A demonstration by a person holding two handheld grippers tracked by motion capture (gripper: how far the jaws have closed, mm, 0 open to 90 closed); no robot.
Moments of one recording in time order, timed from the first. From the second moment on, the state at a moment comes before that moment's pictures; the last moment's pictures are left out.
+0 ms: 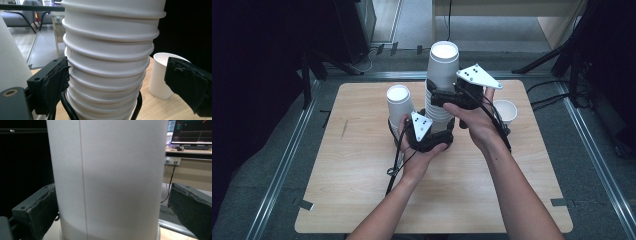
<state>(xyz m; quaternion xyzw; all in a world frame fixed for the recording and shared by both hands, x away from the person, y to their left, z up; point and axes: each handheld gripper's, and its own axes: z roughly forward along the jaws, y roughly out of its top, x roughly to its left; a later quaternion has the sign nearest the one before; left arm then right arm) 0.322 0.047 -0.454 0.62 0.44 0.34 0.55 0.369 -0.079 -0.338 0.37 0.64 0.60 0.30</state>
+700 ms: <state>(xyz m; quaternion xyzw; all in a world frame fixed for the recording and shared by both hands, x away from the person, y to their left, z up) 0.326 0.045 -0.460 0.61 0.45 0.36 0.54 0.377 -0.076 -0.341 0.37 0.64 0.61 0.28</state>
